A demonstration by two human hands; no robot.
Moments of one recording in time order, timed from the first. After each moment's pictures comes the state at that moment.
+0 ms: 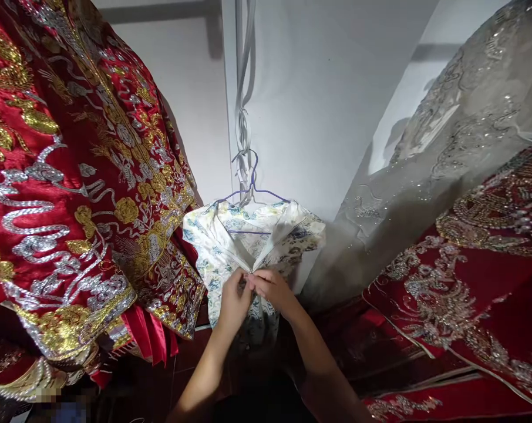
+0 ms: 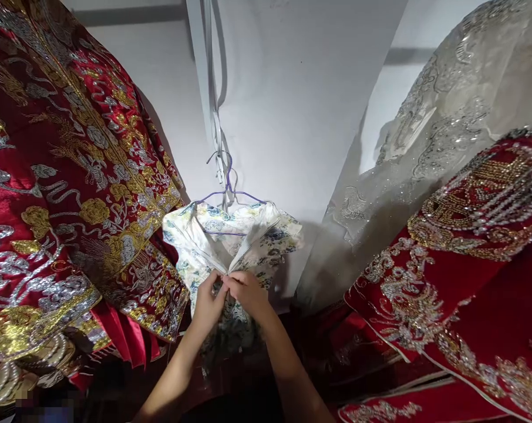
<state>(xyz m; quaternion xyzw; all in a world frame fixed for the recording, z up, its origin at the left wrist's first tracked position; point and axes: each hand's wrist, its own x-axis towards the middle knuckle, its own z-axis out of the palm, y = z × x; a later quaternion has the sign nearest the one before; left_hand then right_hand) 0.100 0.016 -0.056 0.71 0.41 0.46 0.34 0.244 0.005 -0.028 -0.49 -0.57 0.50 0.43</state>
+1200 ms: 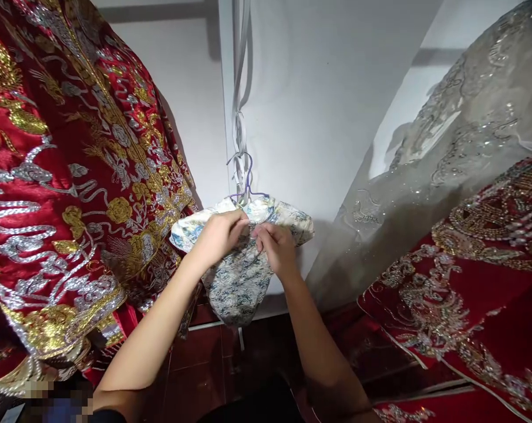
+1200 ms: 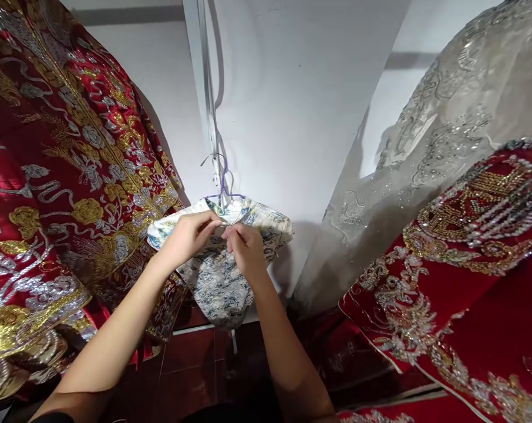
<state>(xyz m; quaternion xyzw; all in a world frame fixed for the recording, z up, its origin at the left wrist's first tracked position) 0.095 0.077 0.117 0.86 0.31 0.38 0.12 0.256 0.049 0.055 -0.44 -0.61 0.26 0.61</state>
